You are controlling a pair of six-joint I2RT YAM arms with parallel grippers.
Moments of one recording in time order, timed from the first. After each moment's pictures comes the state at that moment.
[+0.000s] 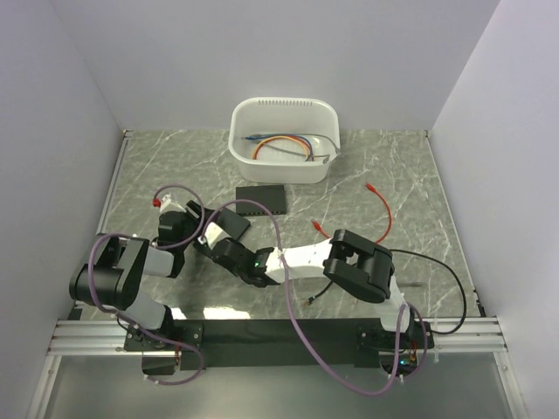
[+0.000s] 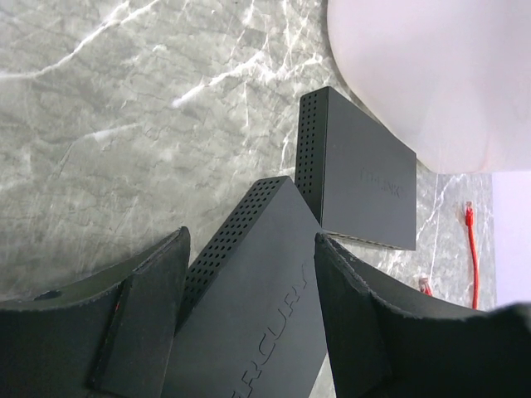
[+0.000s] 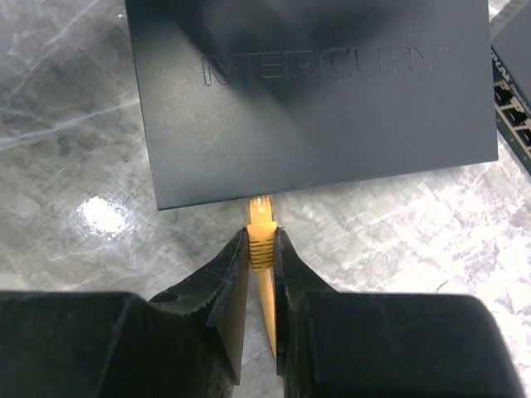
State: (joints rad) left arm -0.15 1.54 0.27 0.88 0.12 -0.86; right arm 1.23 2.04 1.25 0.04 0.44 0.08
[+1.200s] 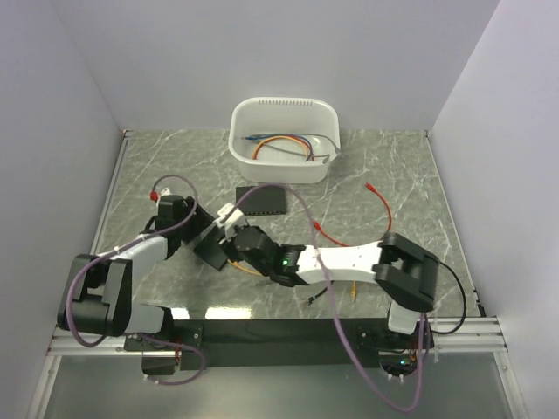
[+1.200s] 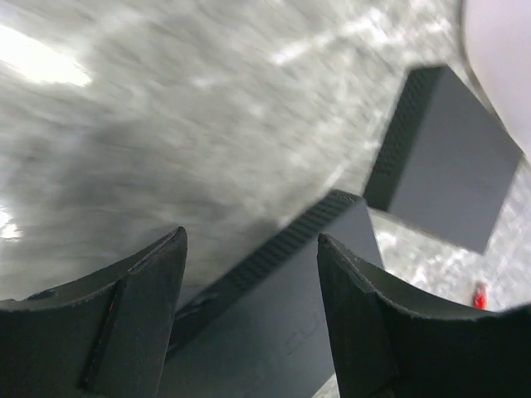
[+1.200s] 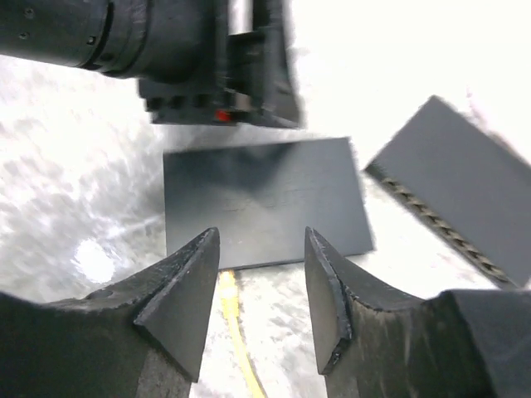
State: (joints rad) left arm -0.14 1.36 0.50 0.14 0.03 -0.82; right arm 1.22 1.76 1.06 0.31 0.42 0.07
